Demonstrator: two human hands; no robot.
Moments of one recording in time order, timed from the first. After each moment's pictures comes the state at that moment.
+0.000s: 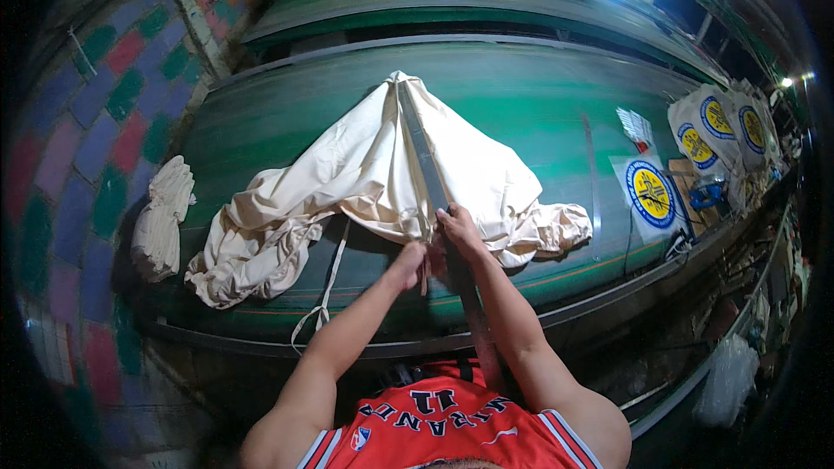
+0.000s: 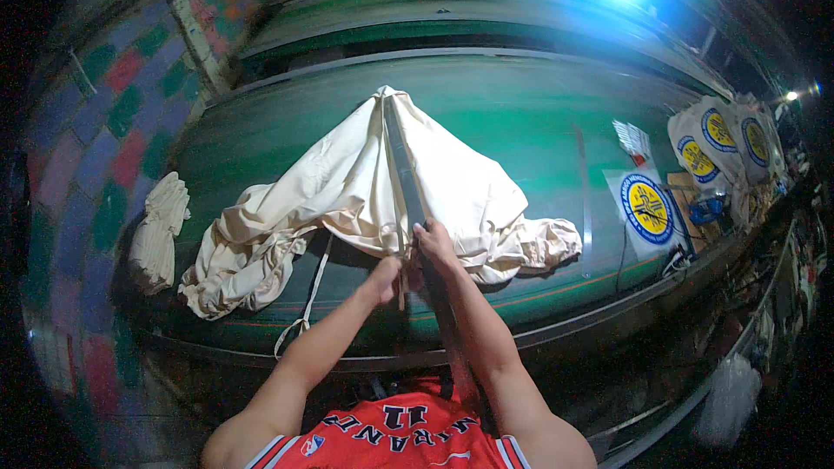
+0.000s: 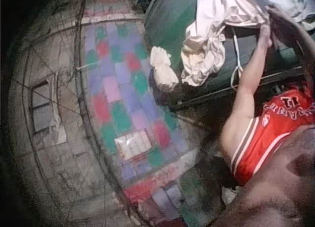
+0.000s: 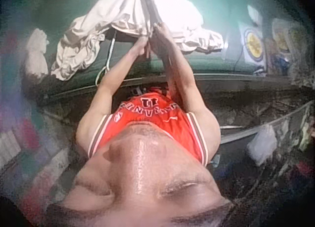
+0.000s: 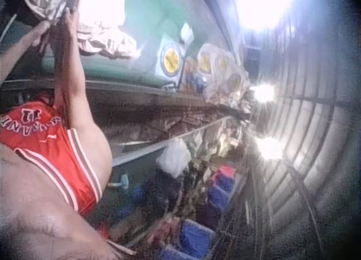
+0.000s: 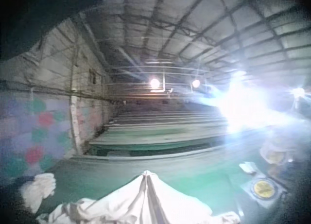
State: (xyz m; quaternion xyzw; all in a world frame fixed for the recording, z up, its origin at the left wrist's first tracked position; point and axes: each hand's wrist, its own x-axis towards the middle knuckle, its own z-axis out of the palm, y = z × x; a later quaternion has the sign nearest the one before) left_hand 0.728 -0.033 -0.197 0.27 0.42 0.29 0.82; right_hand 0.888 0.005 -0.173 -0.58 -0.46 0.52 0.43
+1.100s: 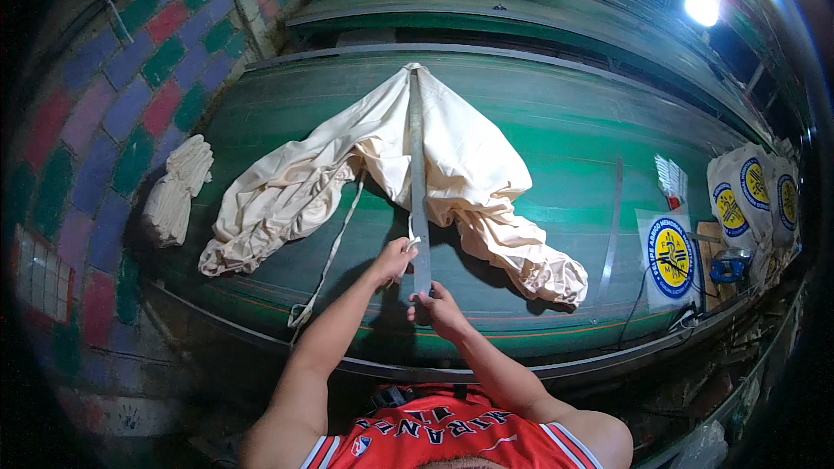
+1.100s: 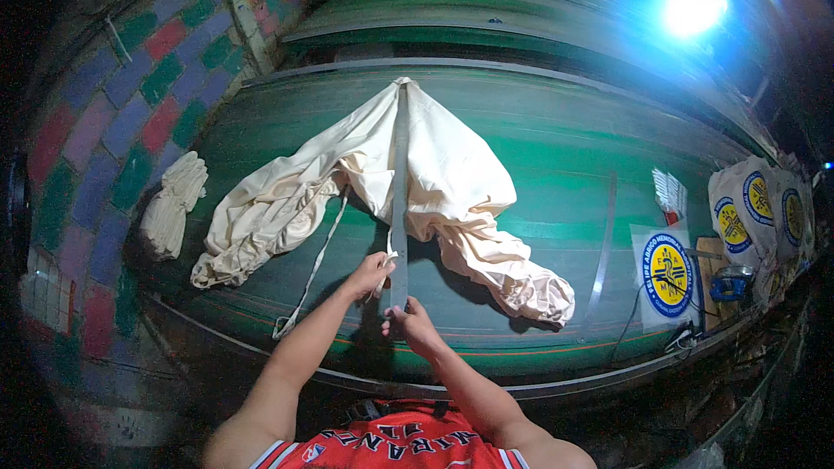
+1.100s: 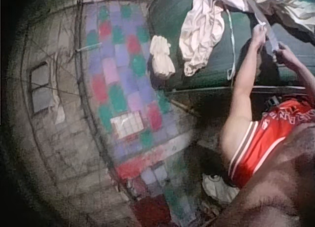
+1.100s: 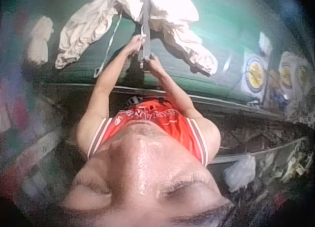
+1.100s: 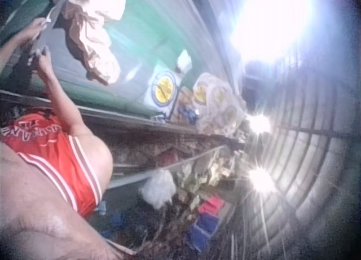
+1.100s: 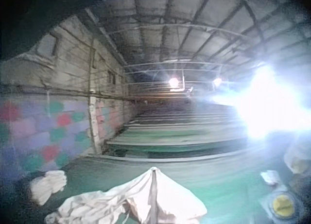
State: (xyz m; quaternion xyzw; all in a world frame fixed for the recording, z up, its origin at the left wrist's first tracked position) left_hand 0.719 0.029 -0.195 0.51 0.58 0.28 0.57; right_hand 0.898 -0.079 -0.157 -0.40 -0.21 0.83 0.33
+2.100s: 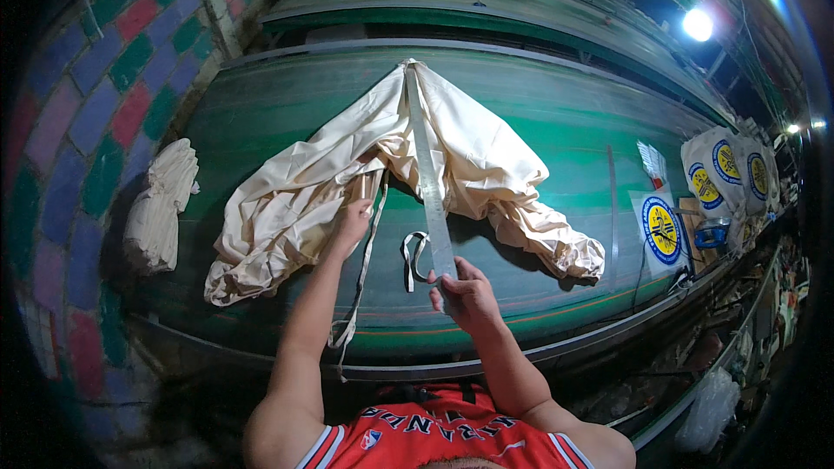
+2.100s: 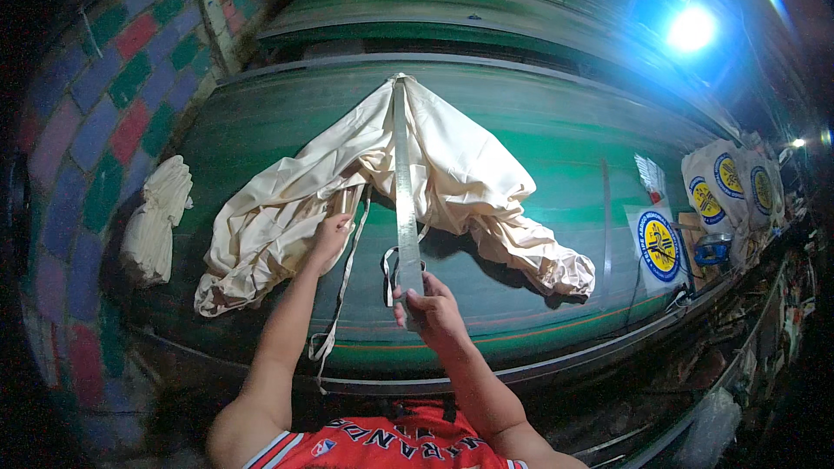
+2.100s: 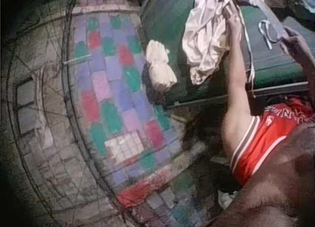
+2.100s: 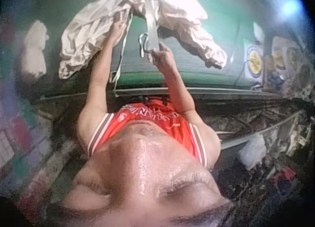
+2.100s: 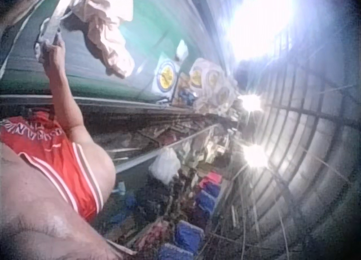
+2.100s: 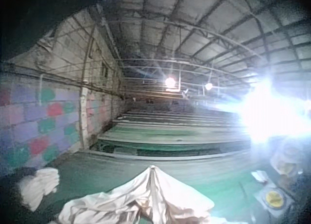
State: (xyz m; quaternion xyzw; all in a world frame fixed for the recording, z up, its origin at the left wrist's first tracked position) left_hand 0.527 0.099 -0.180 0.64 0.60 0.37 0.30; right_hand 0.777 -0.083 -0.028 -0.36 -0.20 0.76 0.50
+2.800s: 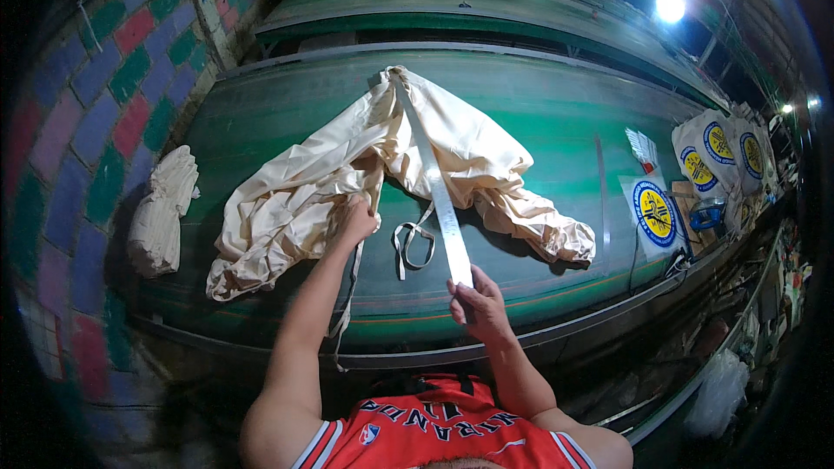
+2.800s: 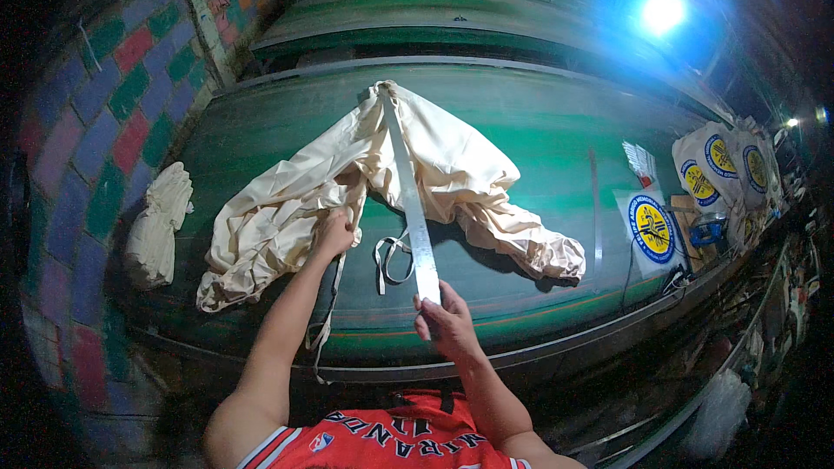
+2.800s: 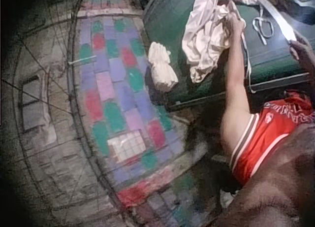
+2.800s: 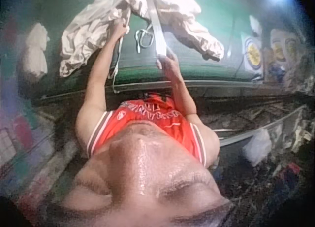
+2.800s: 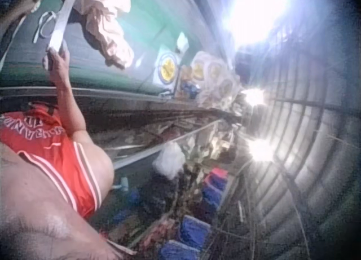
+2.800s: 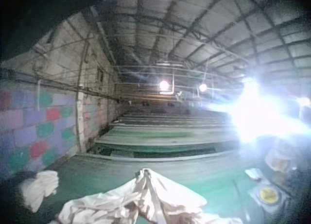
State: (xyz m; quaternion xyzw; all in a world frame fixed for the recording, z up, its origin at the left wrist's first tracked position) left_hand 0.559 0.081 -0.159 0.72 0.62 0.25 0.19; right_hand 0.818 -0.152 -0.039 -0.31 -0.25 0.73 0.56
